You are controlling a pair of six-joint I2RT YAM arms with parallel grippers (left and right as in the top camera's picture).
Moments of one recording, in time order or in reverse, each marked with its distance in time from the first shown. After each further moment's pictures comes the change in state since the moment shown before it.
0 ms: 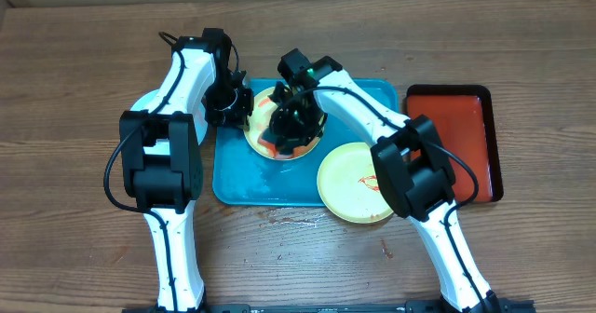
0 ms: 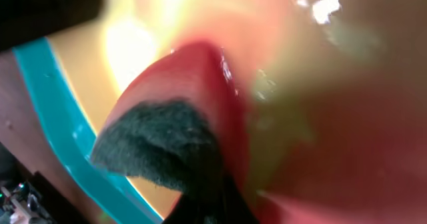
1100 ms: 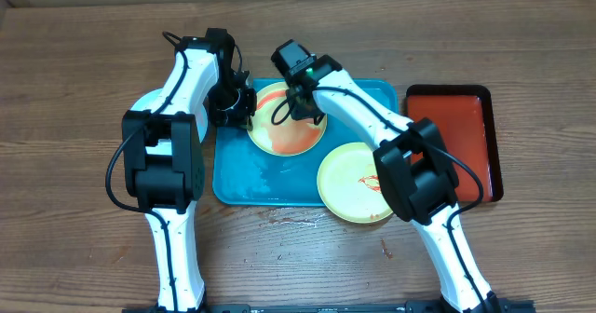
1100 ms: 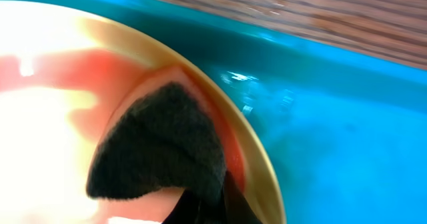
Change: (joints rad) left arm -0.010 0.000 -0.002 0.005 0.006 0.000; right arm 0.011 -0.034 -0.009 0.215 0.649 0.095
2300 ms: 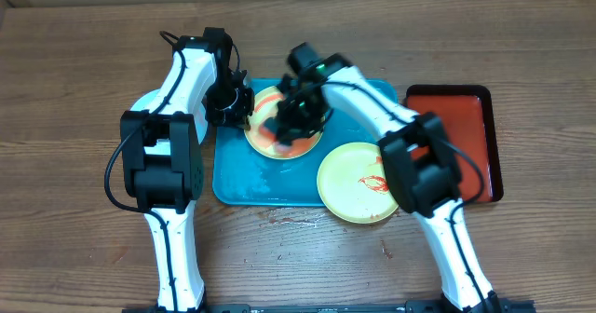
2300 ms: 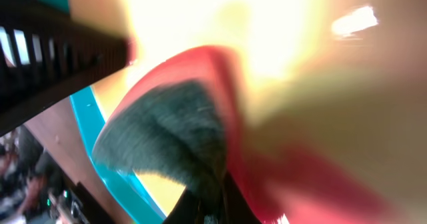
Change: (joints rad) left arm 0.006 0.000 0.010 -0.013 -0.016 0.003; right arm -0.087 -0.003 -0.024 -0.107 -0.745 -0.024
